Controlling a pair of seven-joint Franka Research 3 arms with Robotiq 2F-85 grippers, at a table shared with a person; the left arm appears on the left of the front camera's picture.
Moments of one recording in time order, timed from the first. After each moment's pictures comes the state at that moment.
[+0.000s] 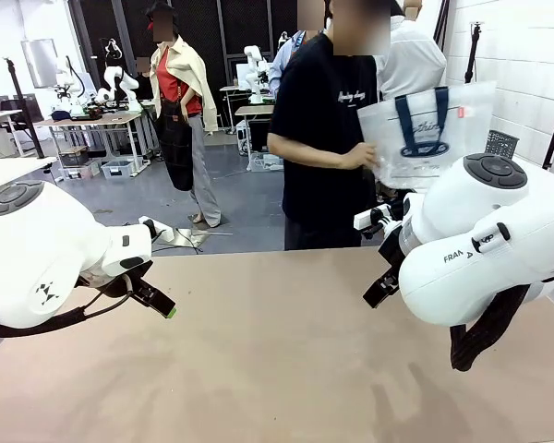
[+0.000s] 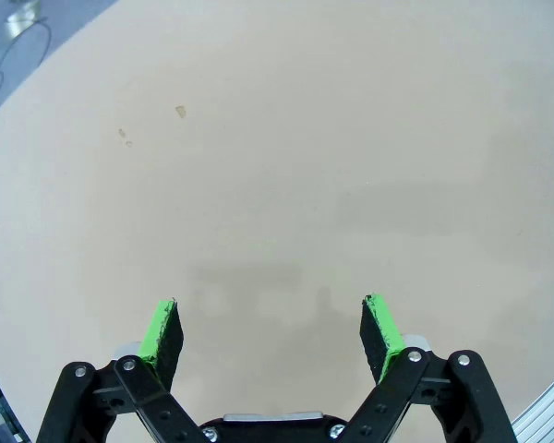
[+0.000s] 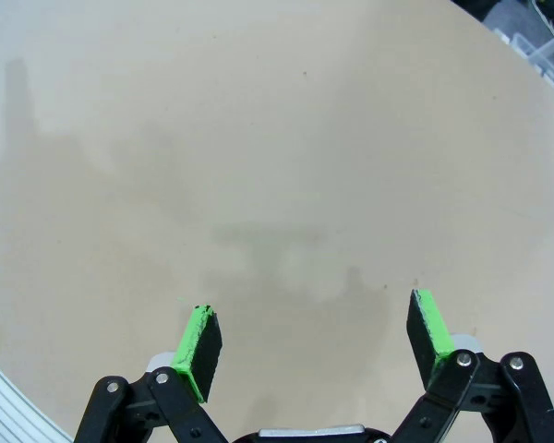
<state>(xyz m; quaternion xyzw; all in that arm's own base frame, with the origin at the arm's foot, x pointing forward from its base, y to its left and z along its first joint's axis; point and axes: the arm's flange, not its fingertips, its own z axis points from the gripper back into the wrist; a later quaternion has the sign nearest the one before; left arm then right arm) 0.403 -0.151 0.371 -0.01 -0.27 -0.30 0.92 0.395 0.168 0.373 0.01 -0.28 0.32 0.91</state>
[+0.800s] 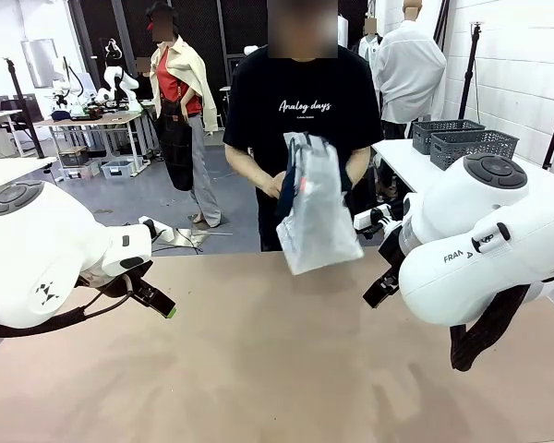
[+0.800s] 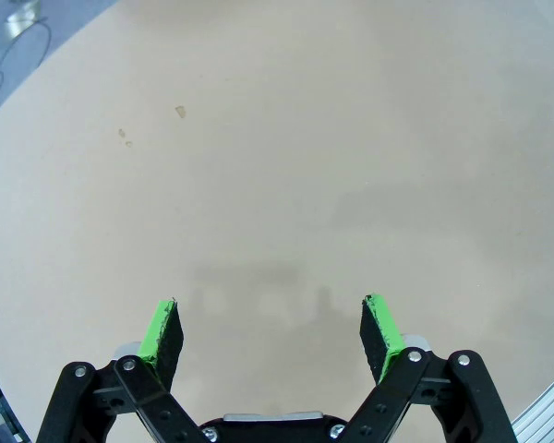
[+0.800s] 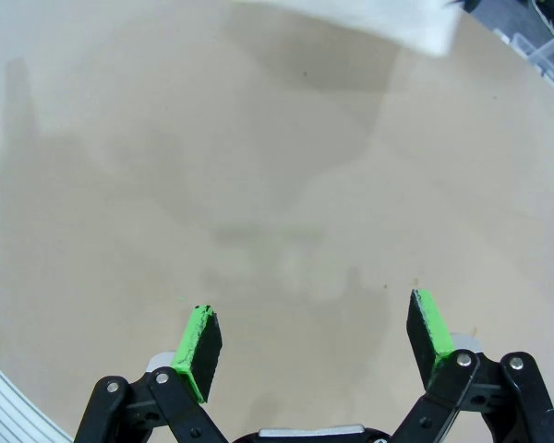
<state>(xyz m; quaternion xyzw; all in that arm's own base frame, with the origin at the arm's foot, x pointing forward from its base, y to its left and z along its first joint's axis) 0.403 -0.151 0.371 -0.01 -0.27 -0.30 0.92 0.395 0.168 0.373 0.01 -0.28 0.32 0.91</state>
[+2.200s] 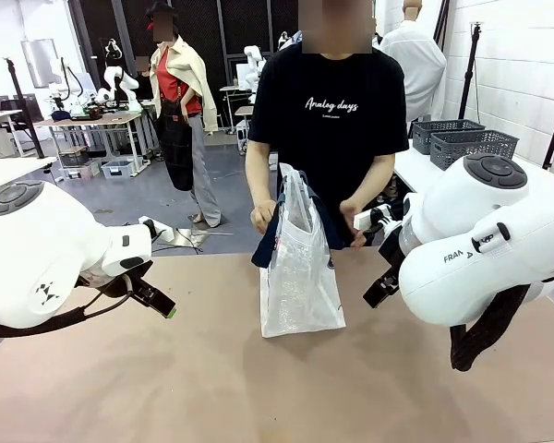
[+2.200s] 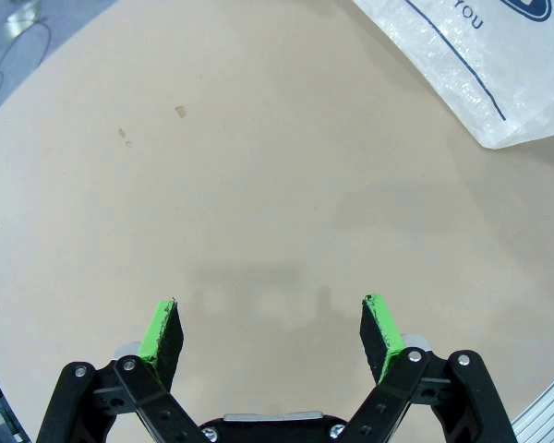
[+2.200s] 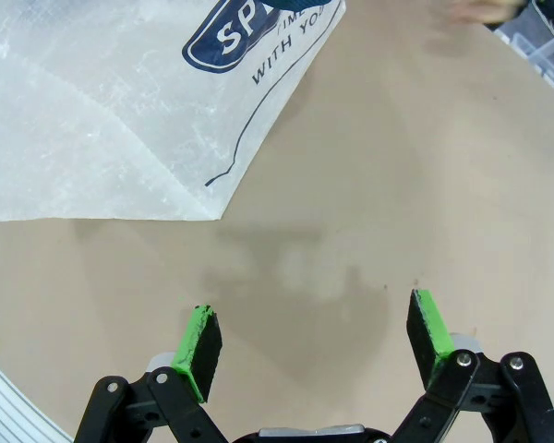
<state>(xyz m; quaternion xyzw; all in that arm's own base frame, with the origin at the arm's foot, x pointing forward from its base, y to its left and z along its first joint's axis) 0.403 -0.151 0.371 -0.01 -0.27 -0.30 0.92 0.395 0.168 0.373 0.01 -0.28 0.32 0.91</state>
